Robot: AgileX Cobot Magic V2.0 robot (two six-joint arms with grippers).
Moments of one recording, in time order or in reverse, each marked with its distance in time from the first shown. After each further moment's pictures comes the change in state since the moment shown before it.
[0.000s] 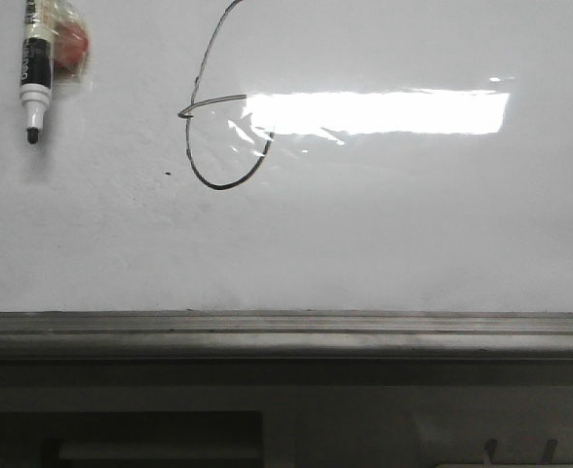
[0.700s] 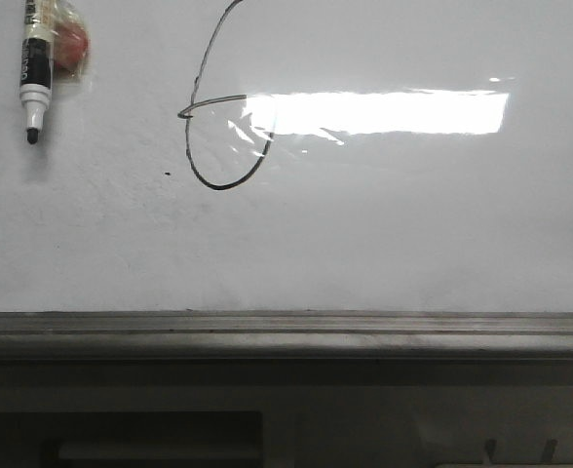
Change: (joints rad) left arm 0.016 0.000 0.000 -0.063 0.042 -0.008; right arm 0.000 0.000 0.000 0.000 0.000 -0.002
